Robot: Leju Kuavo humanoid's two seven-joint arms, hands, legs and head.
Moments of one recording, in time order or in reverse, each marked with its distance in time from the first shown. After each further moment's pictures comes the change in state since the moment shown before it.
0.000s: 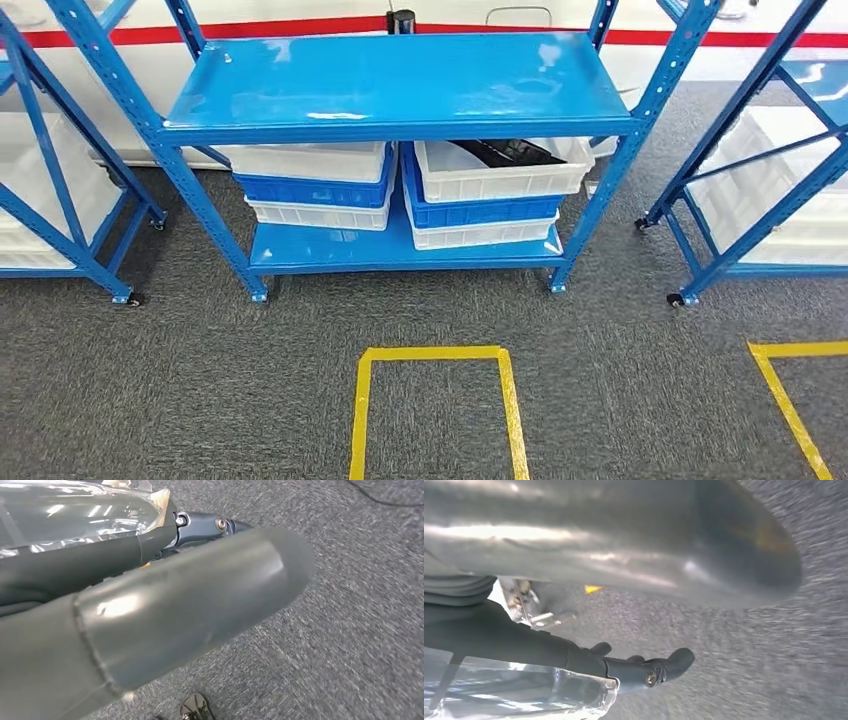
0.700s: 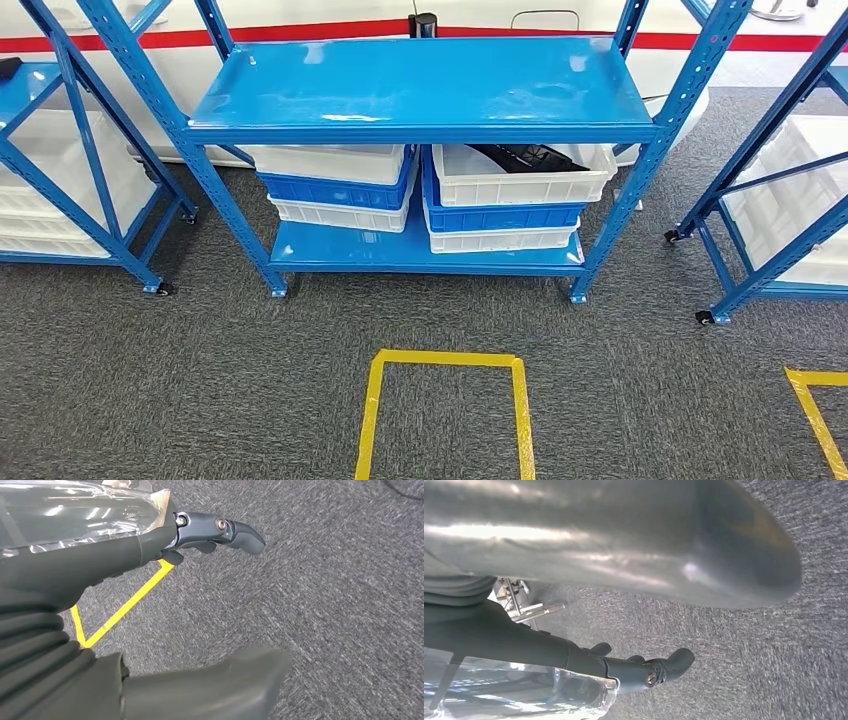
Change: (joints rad) left arm 0.001 0.008 -0.001 0.000 -0.004 -0.041 0.011; right arm 0.007 0.004 -0.025 0.001 -0.014 -0.042 -0.030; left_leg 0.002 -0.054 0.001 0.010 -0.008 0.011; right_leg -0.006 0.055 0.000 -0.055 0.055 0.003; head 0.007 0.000
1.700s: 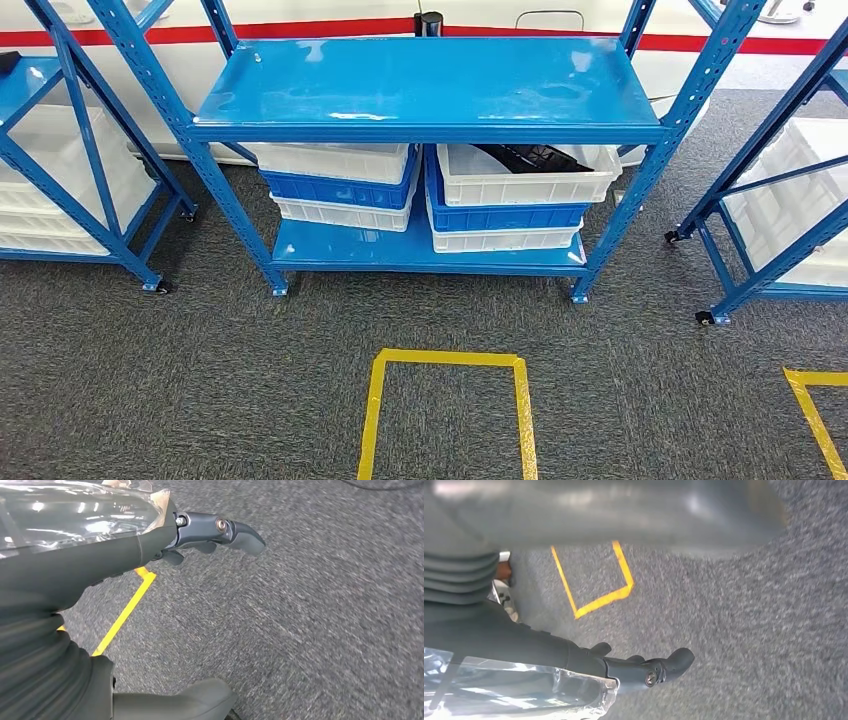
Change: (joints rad) left arm 0.030 0.031 -0.239 -0.015 0.039 -0.093 0.057; right arm 0.024 -0.007 -0.028 -0.015 -0.179 0.023 -0.075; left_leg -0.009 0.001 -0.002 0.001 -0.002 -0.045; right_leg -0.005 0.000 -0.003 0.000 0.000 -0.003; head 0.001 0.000
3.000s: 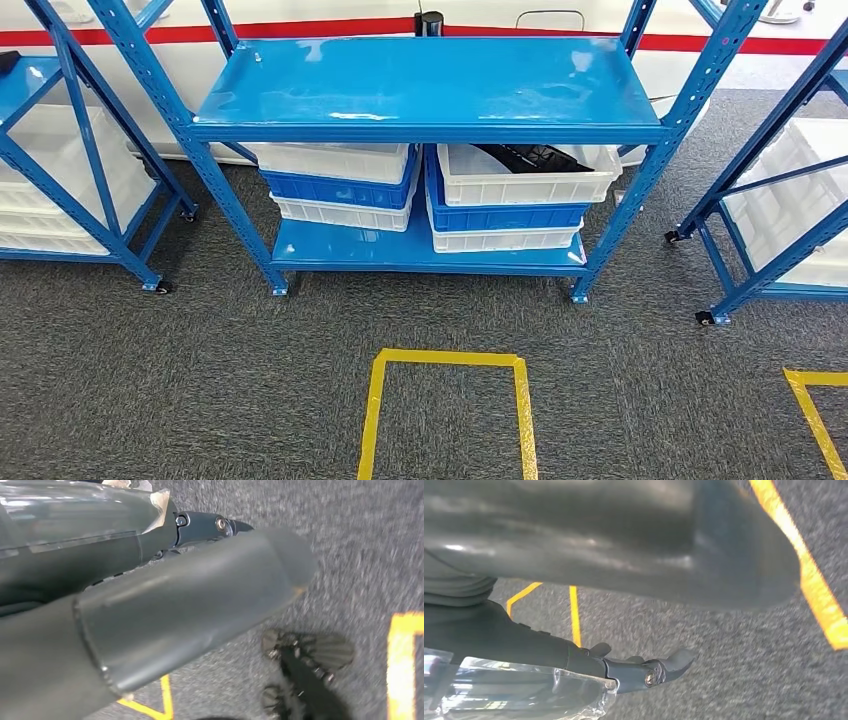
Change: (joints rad) left arm 0.200 0.112 -1.045 -0.137 0.479 -0.325 0.171; right arm 0.135 -0.051 0.391 -0.140 -0.647 0.423 -0.186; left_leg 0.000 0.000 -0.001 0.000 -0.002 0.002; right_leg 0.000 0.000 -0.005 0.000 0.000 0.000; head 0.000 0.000
